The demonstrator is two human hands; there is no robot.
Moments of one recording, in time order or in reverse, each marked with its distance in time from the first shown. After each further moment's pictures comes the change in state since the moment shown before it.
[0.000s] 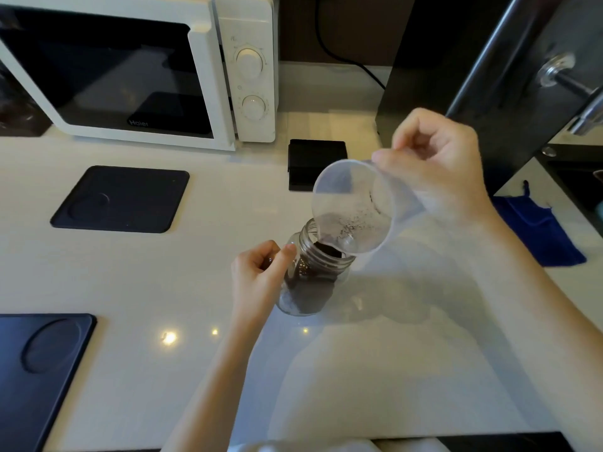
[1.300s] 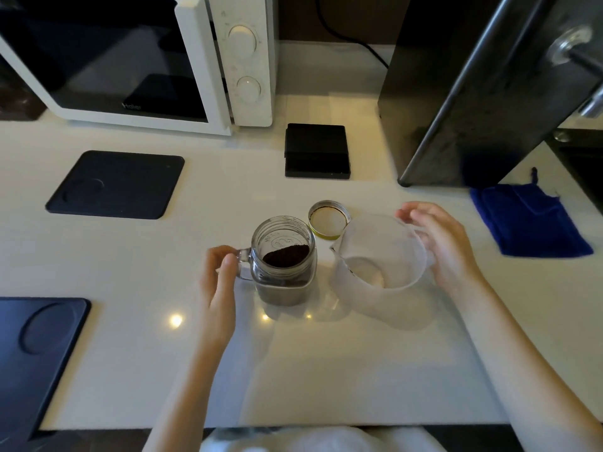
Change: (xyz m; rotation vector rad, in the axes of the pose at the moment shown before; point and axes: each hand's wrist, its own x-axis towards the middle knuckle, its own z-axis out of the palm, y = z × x) left_hand -0.028 -0.027 -0.033 0.090 0.107 0.031; right_hand -0.085 0.103 -0.007 0.346 0.177 0.680
